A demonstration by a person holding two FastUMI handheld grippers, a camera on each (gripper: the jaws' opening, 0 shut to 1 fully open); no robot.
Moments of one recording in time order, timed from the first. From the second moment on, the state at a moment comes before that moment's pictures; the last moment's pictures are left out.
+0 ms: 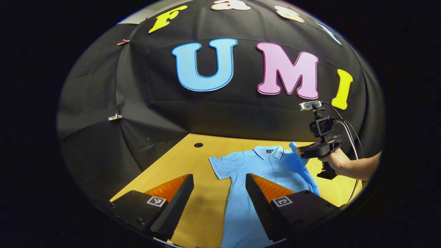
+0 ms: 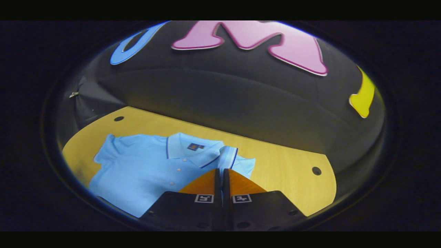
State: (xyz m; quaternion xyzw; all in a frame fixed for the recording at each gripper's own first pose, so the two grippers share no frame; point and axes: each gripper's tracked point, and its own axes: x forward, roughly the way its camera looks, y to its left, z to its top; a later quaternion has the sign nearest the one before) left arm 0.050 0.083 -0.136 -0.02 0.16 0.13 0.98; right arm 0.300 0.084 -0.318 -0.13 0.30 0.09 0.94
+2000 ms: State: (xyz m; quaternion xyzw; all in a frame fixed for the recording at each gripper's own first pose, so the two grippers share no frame) left arm 0.308 0.153 -0.346 -0.06 0.32 0.12 0.94; right arm 0.085 -0.117 -0.287 -0.02 0.29 -0.05 0.95
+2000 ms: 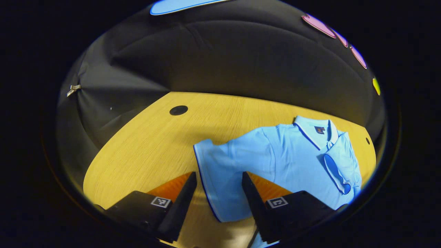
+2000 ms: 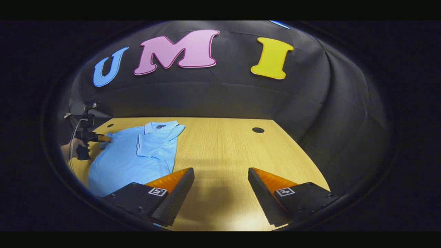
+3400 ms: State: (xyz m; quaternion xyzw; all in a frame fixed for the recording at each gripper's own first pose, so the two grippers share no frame) left arm 0.264 -0.132 -0.206 -0.10 0.21 -0.18 0.96; right arm 0.025 -0.092 -0.301 0.03 0.31 -0.03 0.95
